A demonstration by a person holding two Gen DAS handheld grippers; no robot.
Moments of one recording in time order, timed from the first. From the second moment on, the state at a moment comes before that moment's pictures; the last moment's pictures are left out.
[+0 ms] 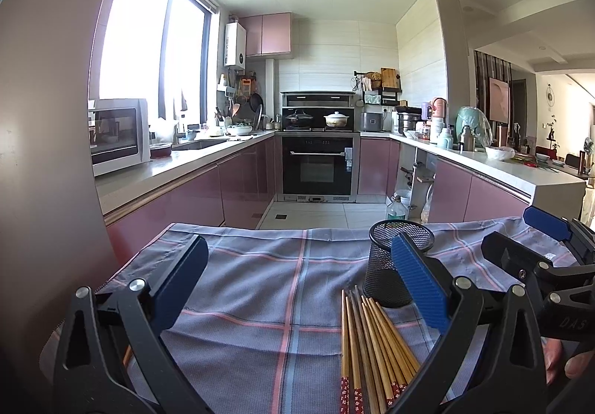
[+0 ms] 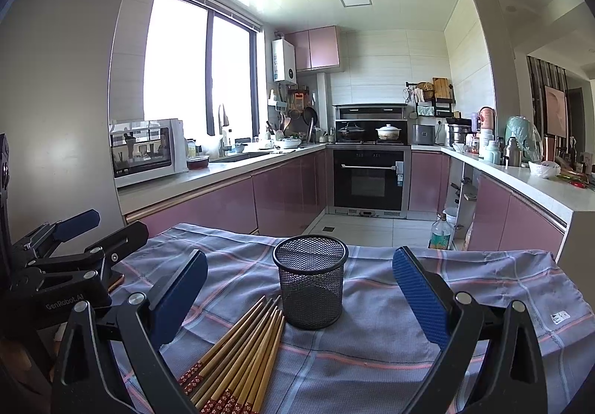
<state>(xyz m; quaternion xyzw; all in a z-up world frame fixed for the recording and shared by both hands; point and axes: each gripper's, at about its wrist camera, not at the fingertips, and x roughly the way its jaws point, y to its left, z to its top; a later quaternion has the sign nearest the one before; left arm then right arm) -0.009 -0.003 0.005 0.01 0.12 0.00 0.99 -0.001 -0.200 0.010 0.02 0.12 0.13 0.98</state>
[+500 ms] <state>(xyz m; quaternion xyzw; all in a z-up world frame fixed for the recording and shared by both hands) -0.007 -0.004 0.002 0.01 0.11 0.00 0.99 -0.001 -0.202 0.013 0.02 0.11 0.13 0.98</state>
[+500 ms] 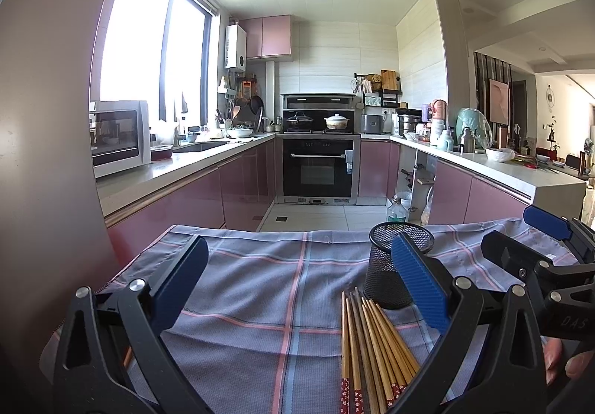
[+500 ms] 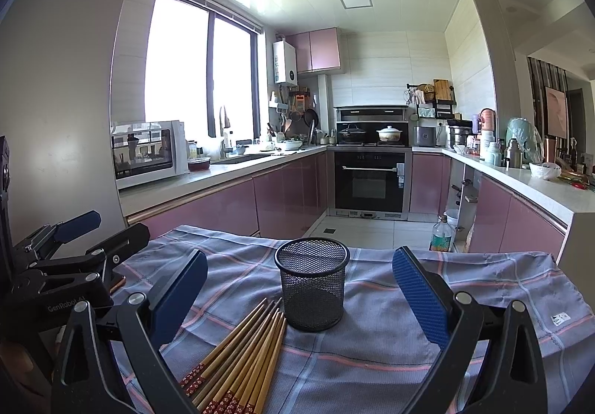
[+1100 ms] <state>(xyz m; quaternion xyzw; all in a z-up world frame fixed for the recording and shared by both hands) -0.006 -0.005 0.003 0.01 0.11 0.00 0.99 0.000 -0.200 0.013 0.02 0.11 0.13 0.98</state>
